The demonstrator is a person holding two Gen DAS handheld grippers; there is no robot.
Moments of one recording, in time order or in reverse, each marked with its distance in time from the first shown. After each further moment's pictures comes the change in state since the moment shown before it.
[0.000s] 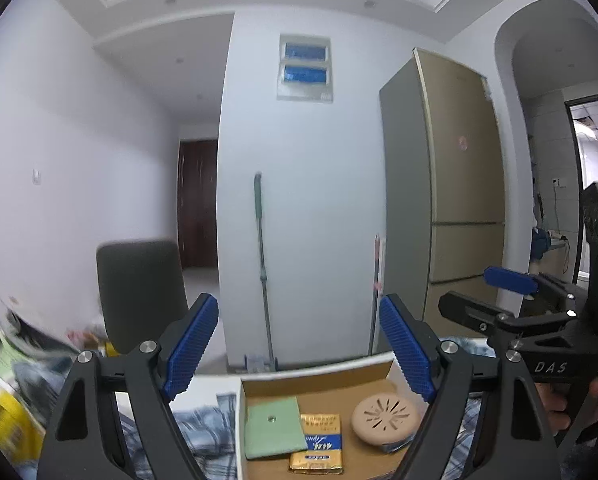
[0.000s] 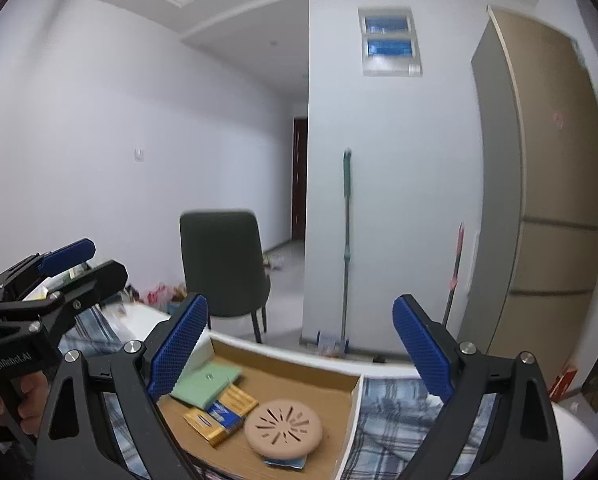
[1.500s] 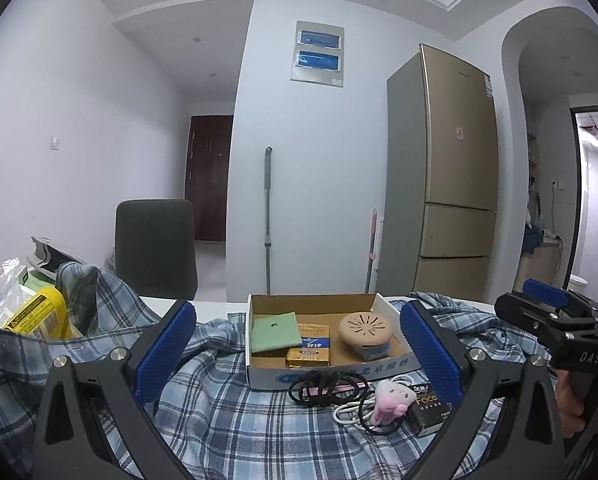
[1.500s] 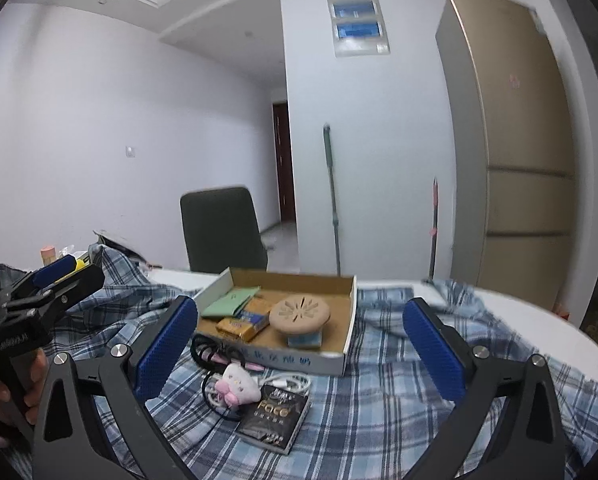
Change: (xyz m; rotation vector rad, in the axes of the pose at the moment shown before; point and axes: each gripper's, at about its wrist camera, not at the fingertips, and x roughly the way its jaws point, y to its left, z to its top) left arm -0.108 0.003 -0.067 -0.070 0.095 0.015; right arm -0.100 0.012 -0.079 0.118 0.116 -0.037
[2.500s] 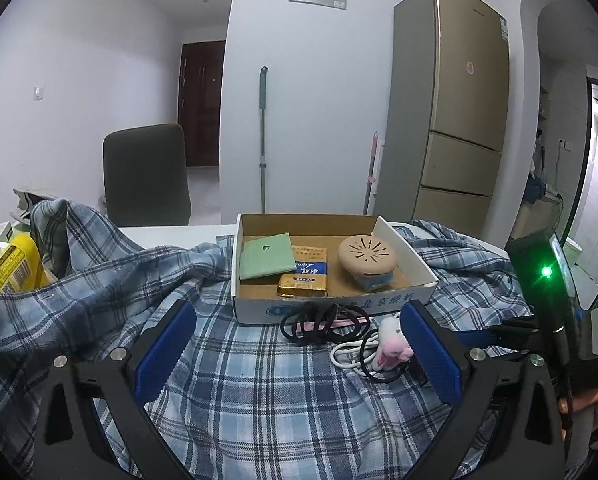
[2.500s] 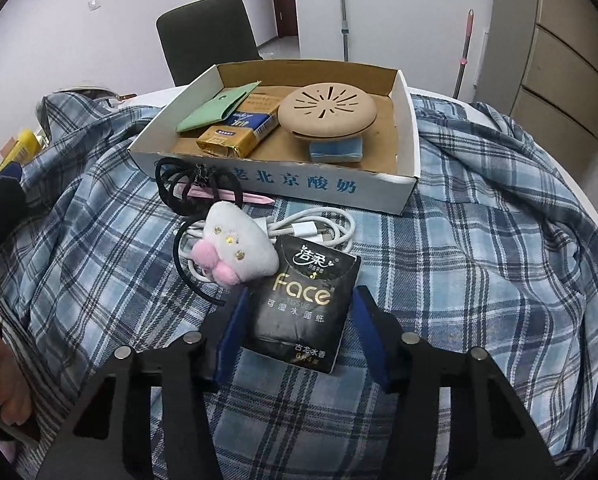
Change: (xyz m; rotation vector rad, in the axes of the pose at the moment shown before) left arm 0.039 -0.003 -0.018 -0.013 0.301 -0.017; right arm 0.104 0.025 -0.058 -0.010 0.712 -0.016
